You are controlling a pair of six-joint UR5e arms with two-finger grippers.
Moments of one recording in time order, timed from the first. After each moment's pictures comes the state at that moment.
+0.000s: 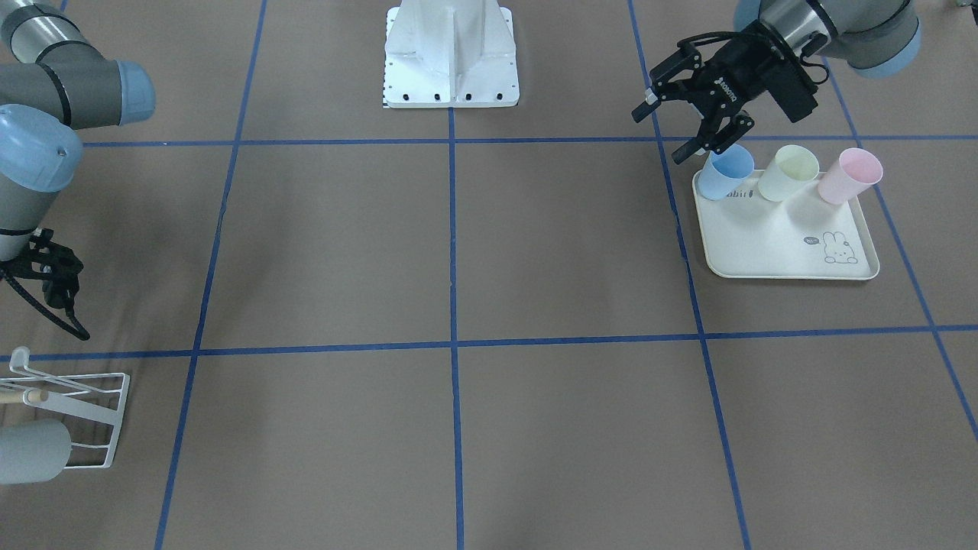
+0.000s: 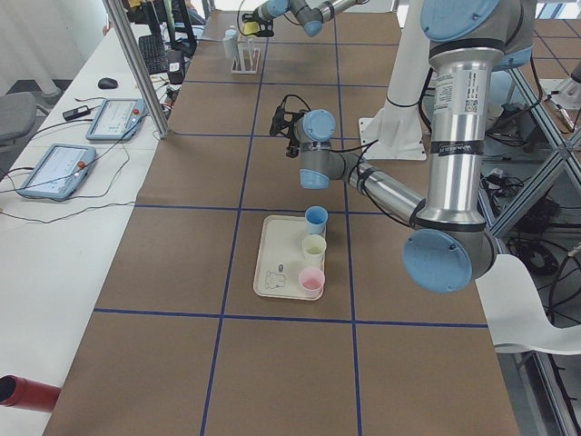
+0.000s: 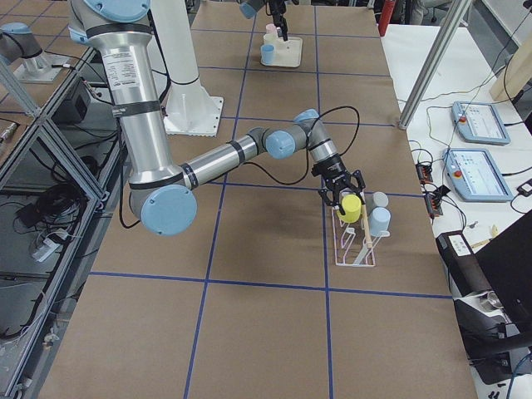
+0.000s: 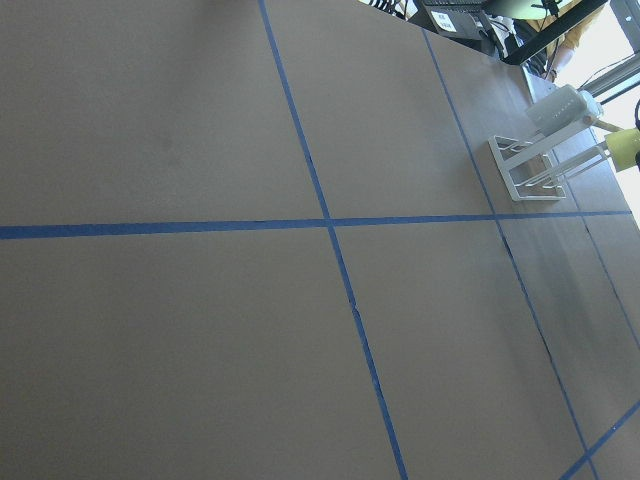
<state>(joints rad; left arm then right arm) -0.77 -1.58 -1.99 -2.71 -2.07 -1.26 0.92 -1.35 1.75 -1.61 1.15 -1.15</state>
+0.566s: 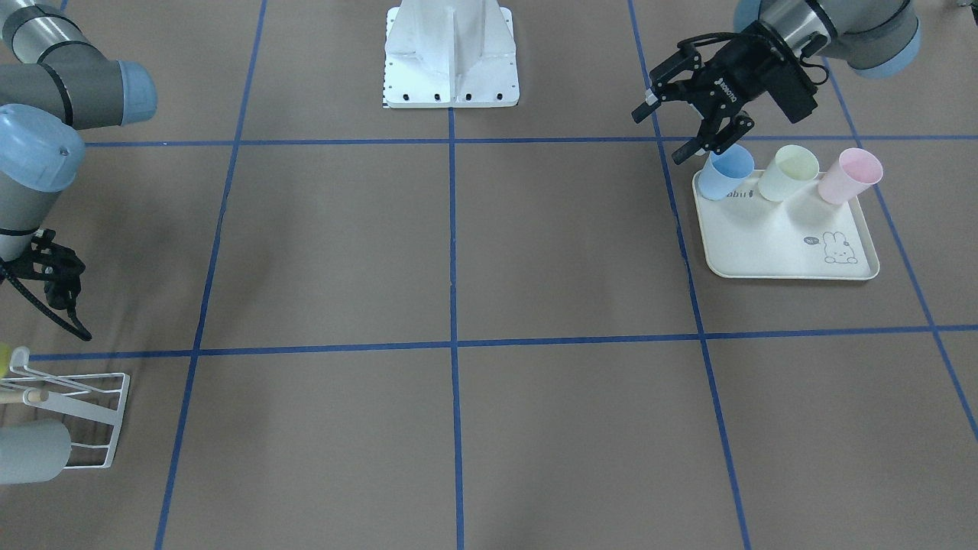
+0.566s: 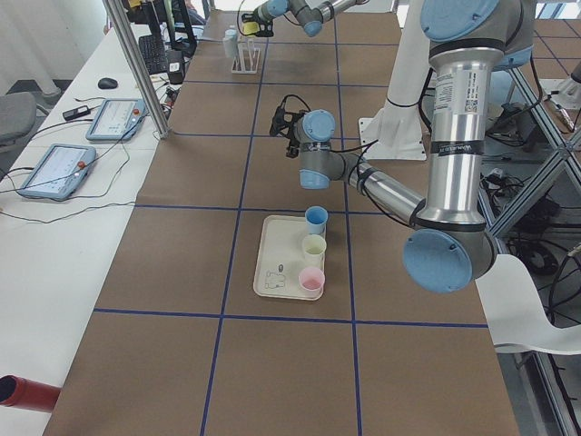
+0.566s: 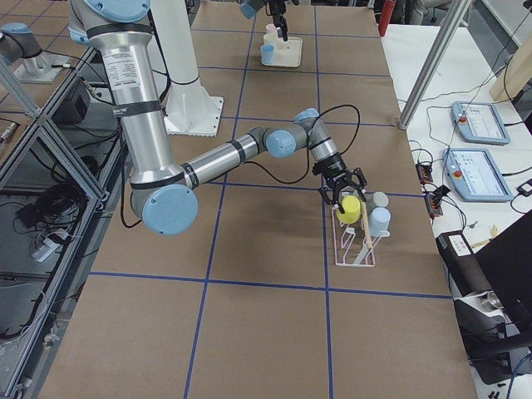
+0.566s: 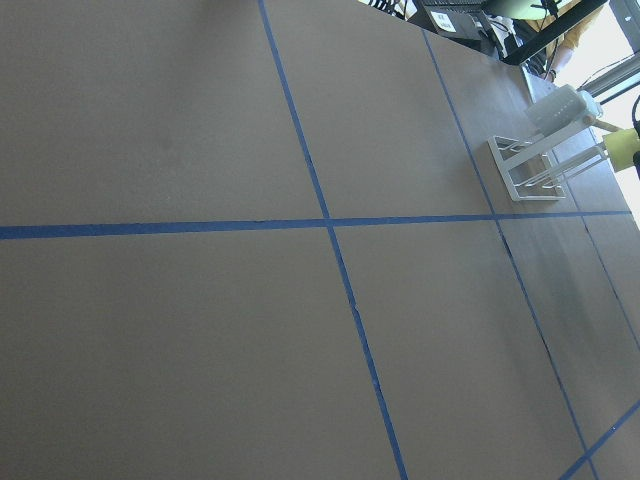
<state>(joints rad) -0.77 -1.58 -1.99 -2.71 -2.07 -1.26 0.92 -1.34 1.75 -1.61 1.15 -1.14</state>
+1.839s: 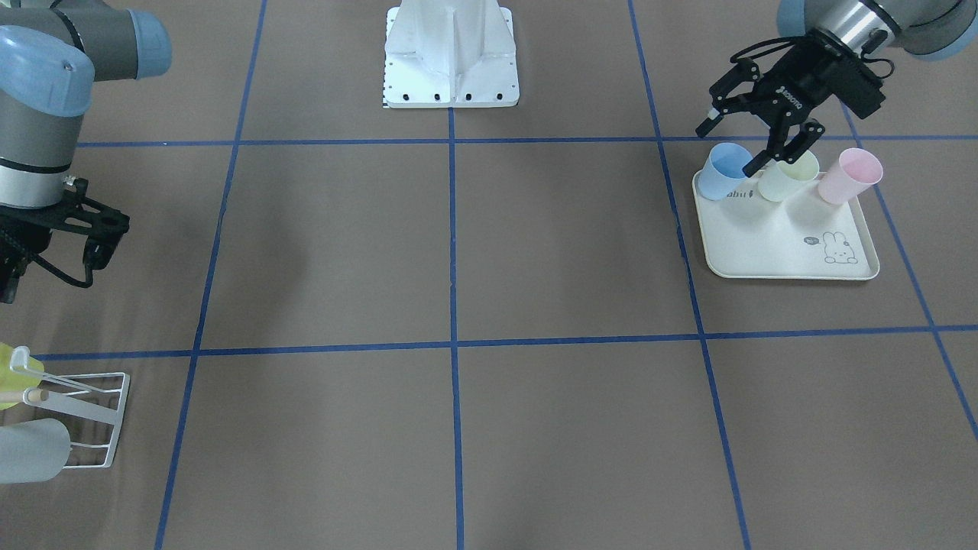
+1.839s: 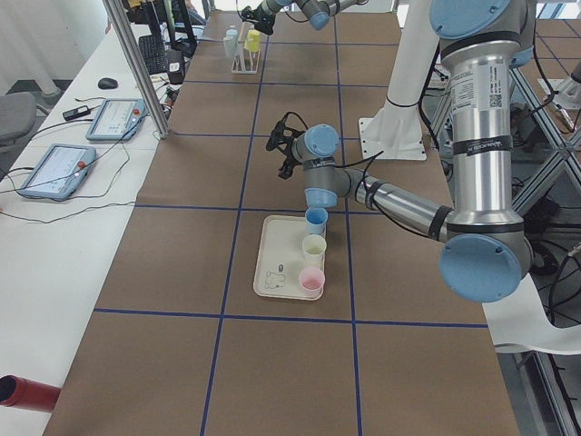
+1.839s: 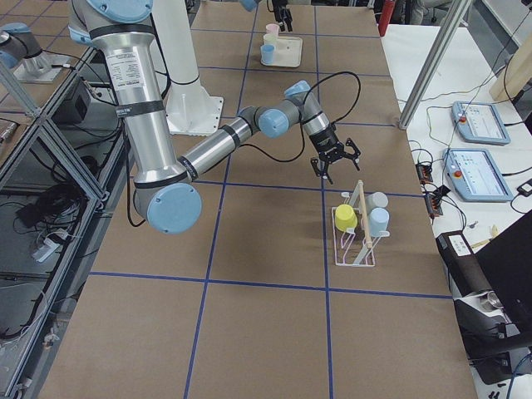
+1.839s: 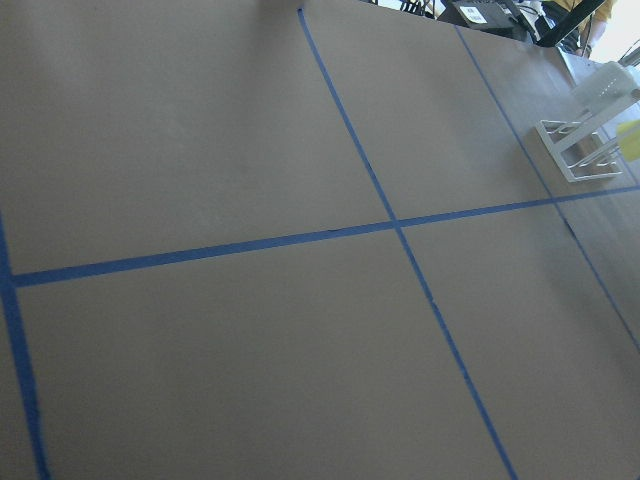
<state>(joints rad) -0.89 -1.40 -1.99 -2.70 -2.08 -0.94 0.87 -1.33 1.94 -1.61 1.33 -0.66</state>
